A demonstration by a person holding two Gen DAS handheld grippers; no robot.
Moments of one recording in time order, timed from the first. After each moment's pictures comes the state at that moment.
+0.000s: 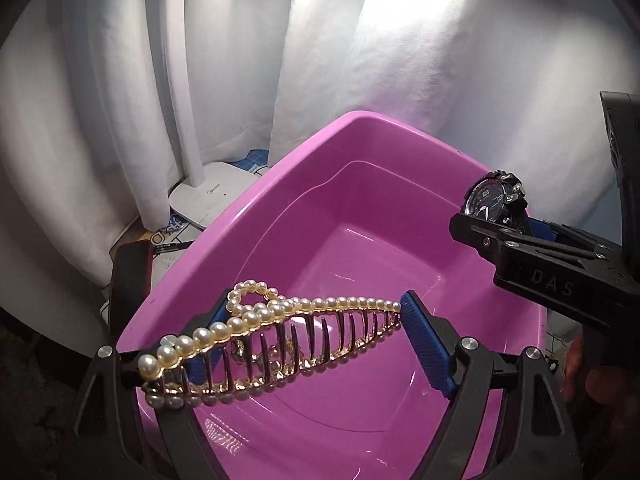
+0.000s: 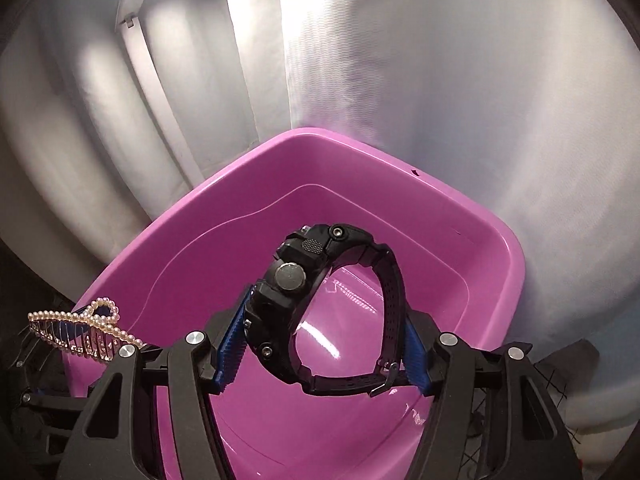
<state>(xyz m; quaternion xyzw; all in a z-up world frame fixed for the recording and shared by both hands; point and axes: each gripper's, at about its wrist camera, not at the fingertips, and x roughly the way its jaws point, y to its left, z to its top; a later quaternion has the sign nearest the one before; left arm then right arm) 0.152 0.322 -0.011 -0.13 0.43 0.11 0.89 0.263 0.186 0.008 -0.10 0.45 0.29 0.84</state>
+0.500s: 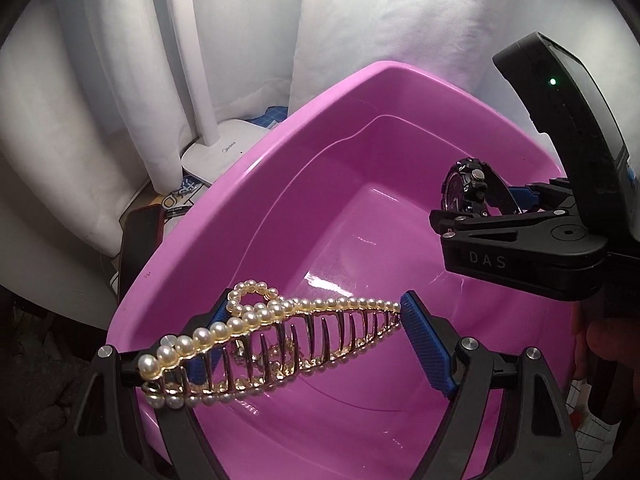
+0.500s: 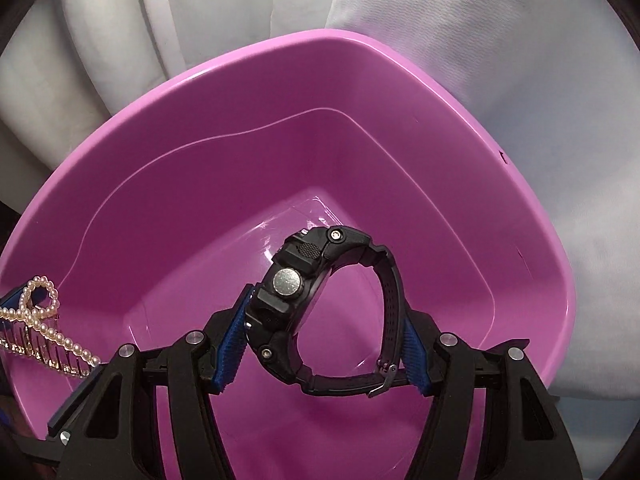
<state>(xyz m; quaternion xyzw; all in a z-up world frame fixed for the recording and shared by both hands) 0.162 0.328 -0.030 -0.13 0.50 0.14 0.85 0.288 0.243 -0.042 -0.25 0.54 0.27 0.76</state>
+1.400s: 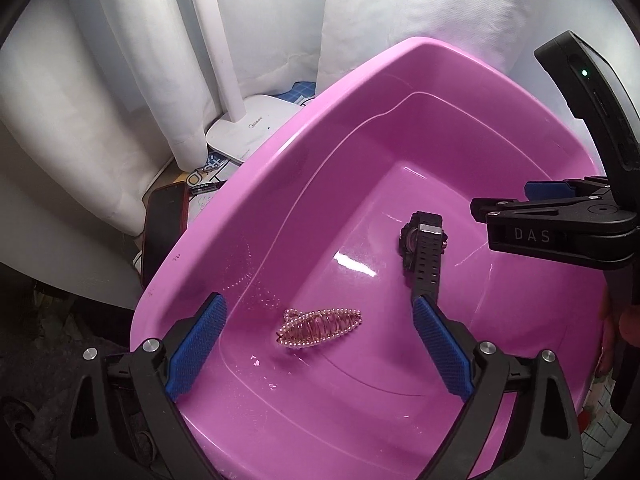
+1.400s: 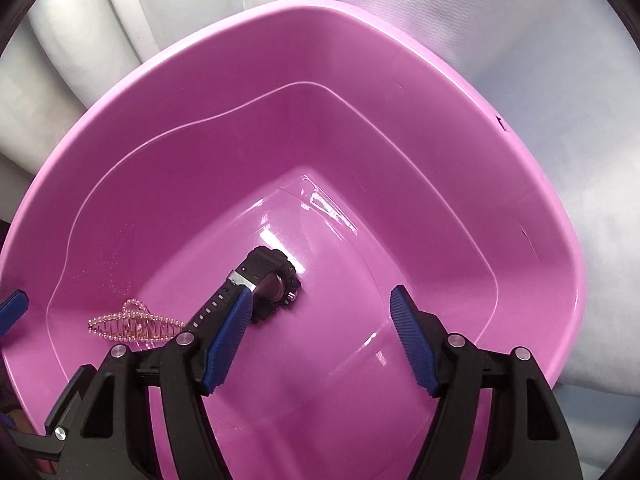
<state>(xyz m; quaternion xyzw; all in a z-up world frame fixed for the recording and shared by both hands) 0.156 0.339 -0.035 -0.12 0.54 0.18 0.82 0.307 0.243 -0.044 -0.23 0.58 0.25 0.74</state>
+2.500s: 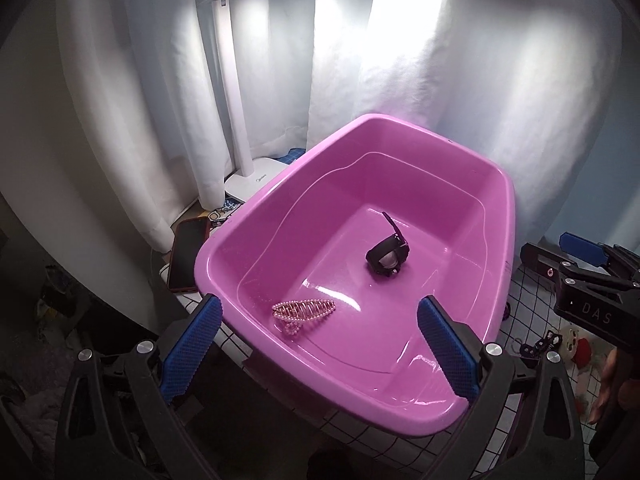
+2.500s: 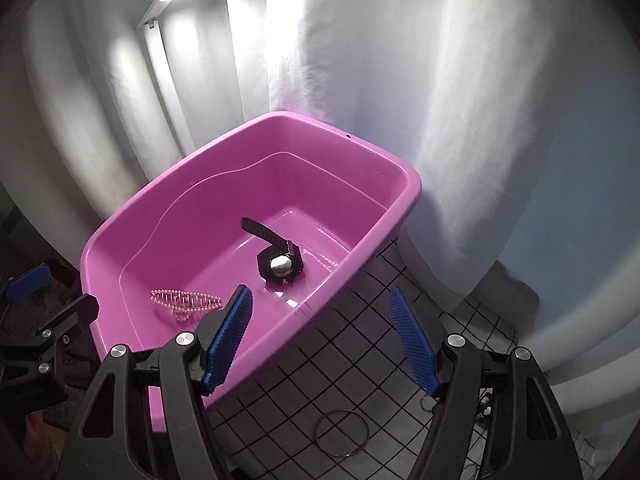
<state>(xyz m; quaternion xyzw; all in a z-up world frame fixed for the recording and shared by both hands) 0.061 0.267 0.039 -0.10 0.42 0.18 0.88 0.172 0.090 0.046 -0.10 0.44 0.26 0.85</state>
